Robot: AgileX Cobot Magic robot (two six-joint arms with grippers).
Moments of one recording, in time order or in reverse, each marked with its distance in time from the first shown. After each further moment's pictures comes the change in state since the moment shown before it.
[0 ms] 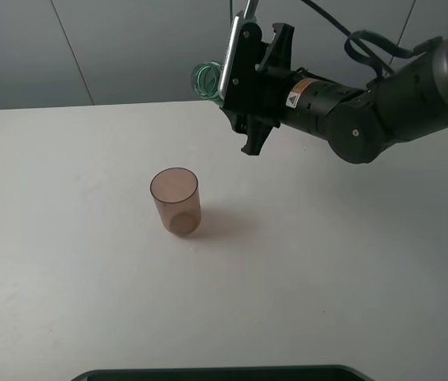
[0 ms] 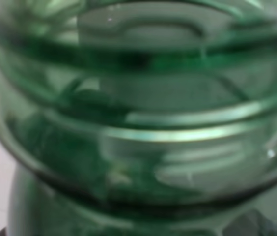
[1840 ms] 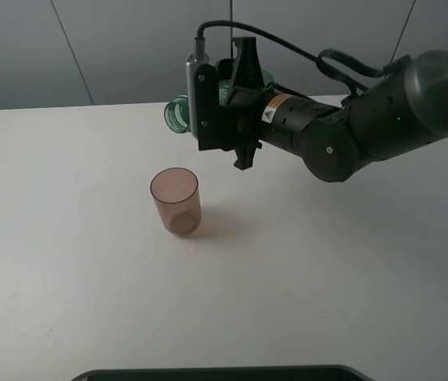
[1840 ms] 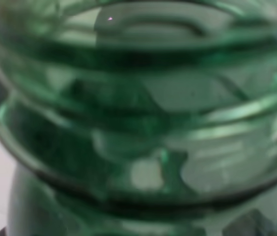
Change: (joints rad) left arm 0.000 0.001 0.000 0.000 0.000 0.003; right arm 0.120 0.012 0.008 0.141 -0.009 -0.356
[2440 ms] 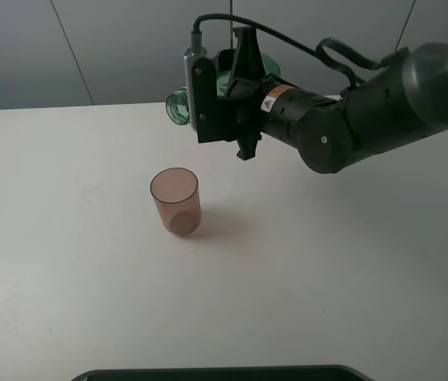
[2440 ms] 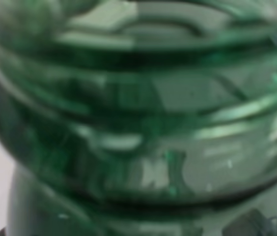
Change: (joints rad) left arm 0.000 0.000 0.000 0.000 0.000 0.000; right arm 0.000 0.000 -0.028 0.077 0.004 -0.106
